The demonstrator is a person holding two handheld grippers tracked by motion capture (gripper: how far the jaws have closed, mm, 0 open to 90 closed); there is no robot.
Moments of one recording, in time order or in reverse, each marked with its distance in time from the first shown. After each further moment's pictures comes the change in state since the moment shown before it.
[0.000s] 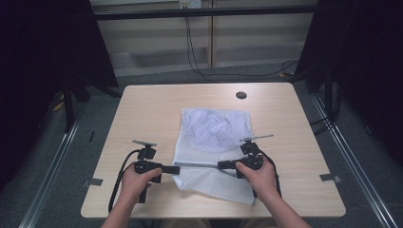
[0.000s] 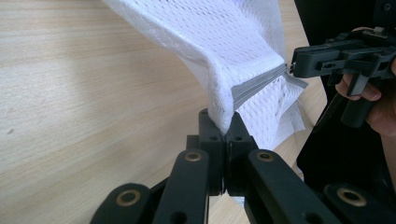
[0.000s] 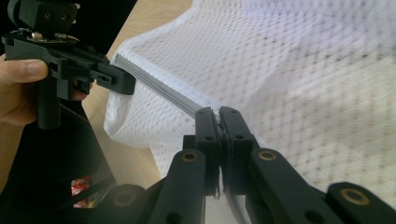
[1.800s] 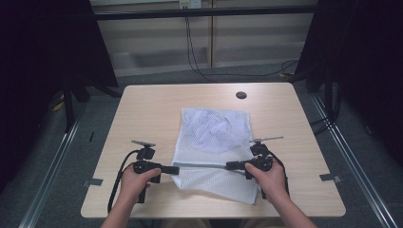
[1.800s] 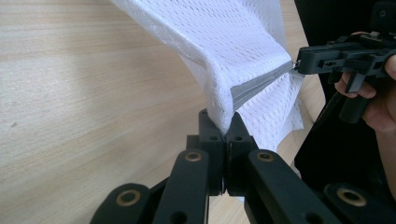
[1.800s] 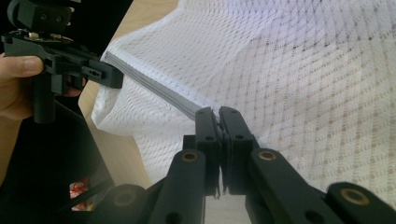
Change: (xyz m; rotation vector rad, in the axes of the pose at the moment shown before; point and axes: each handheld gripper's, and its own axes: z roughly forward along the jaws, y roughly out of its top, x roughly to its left) left arm 0.000 0.000 -0.001 0.017 -0.005 0.001; right arm -0.014 -0.008 -0.019 -0.015 -0.004 0.015
